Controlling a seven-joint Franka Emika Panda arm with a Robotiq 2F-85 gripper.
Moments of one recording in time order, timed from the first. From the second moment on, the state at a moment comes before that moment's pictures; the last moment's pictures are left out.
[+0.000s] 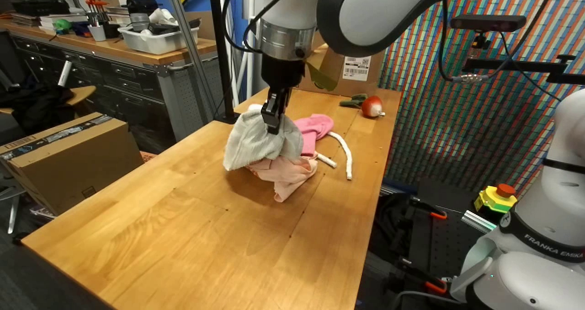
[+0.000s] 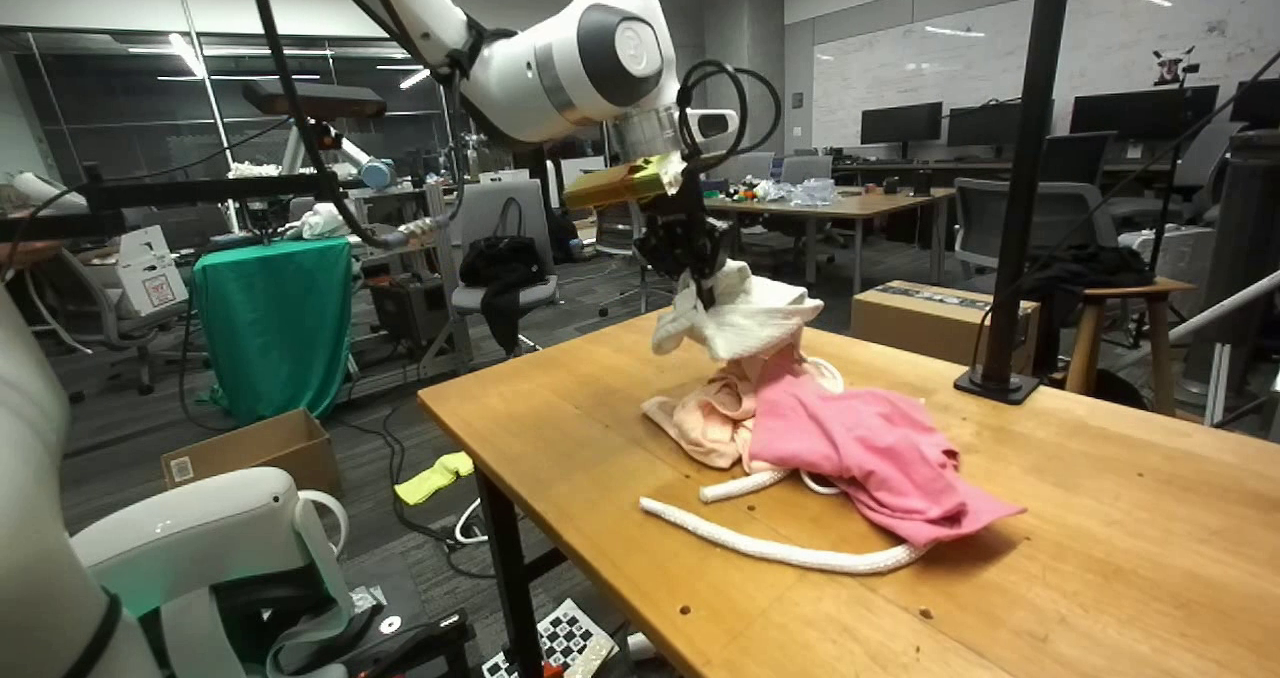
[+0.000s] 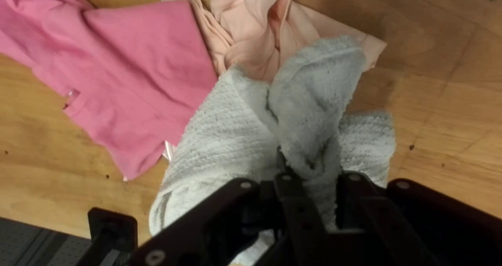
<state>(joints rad) 0.17 -0.03 0.16 -2.17 -0.24 2.31 0.17</state>
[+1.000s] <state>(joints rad) 0.30 0.14 0.28 -1.84 -0.39 2.10 0.15</state>
